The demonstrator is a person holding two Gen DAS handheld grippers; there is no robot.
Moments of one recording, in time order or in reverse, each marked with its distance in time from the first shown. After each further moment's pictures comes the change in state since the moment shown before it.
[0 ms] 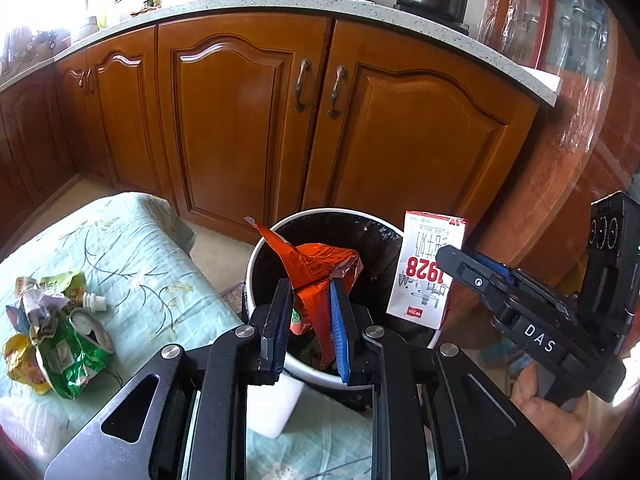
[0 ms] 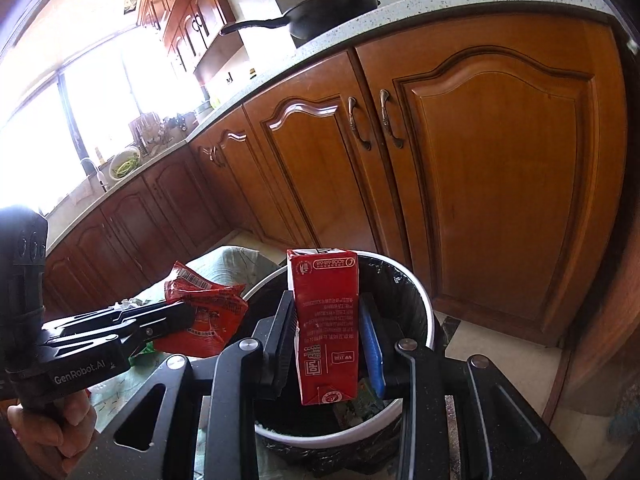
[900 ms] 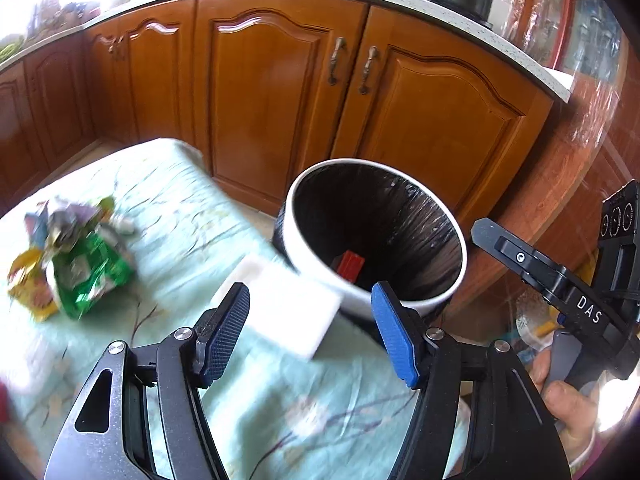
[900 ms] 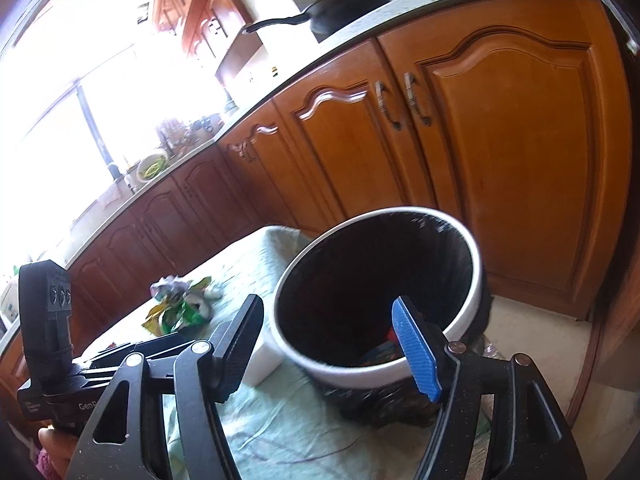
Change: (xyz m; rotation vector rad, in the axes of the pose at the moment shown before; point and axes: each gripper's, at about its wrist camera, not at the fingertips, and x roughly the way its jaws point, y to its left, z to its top) left arm -0.027 0.029 -0.067 -0.108 0.031 0.047; right arm -0.021 0.027 -0.037 0.030 0.017 0.131
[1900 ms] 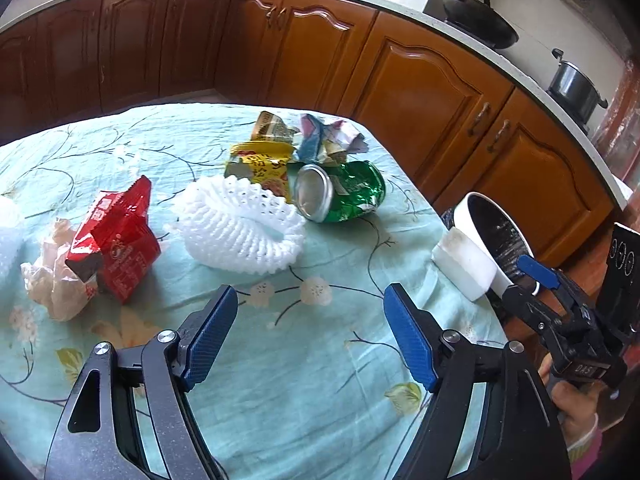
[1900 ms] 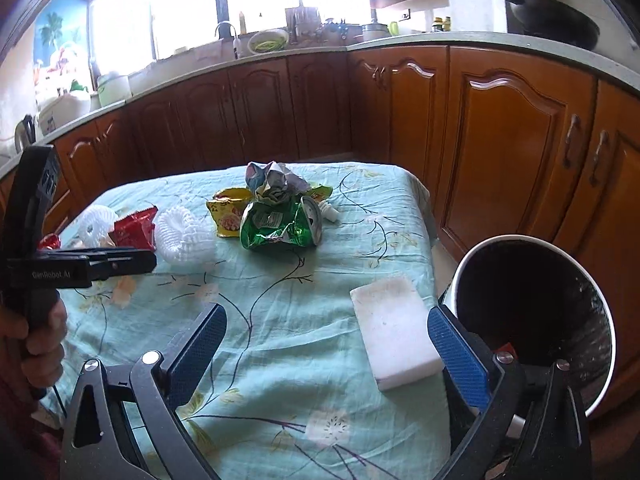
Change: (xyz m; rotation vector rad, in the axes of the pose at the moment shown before) left arm -0.097 0.155 -0.074 -0.375 -0.054 0.196; right arm 0.076 0.138 -0.031 -0.557 0.255 0.148
